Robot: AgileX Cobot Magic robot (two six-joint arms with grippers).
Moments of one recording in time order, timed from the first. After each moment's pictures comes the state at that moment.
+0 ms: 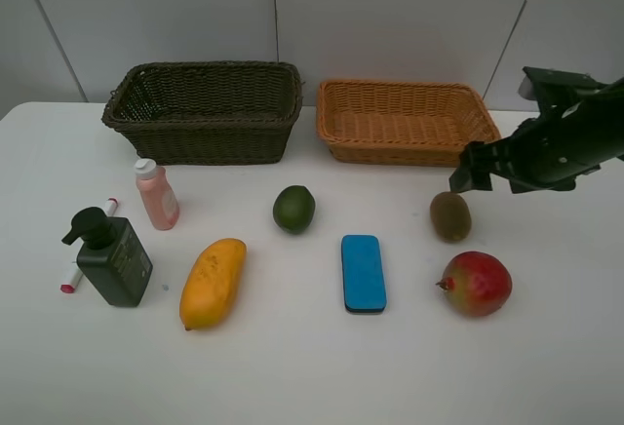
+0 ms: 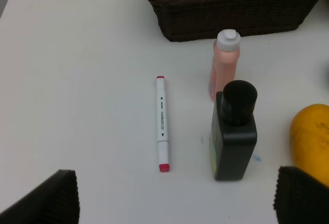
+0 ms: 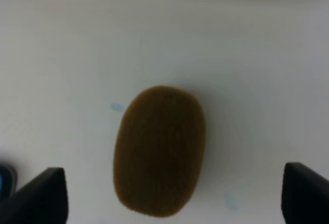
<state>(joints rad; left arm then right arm) 0.06 -0.01 -0.50 -0.08 1.05 0.13 0.11 1.58 -0.77 0.31 0.39 -0.25</state>
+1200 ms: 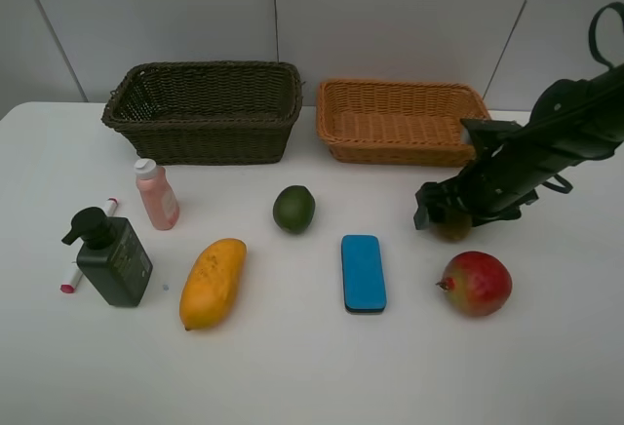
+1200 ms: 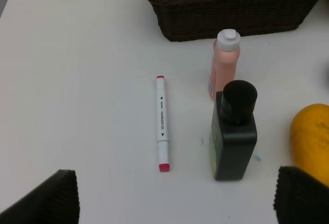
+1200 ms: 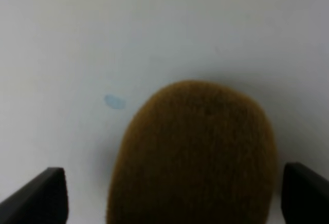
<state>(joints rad) 0.06 -0.01 -0.50 -0.08 1.05 0.13 0.18 1.87 -0.86 0.32 0.34 -0.25</state>
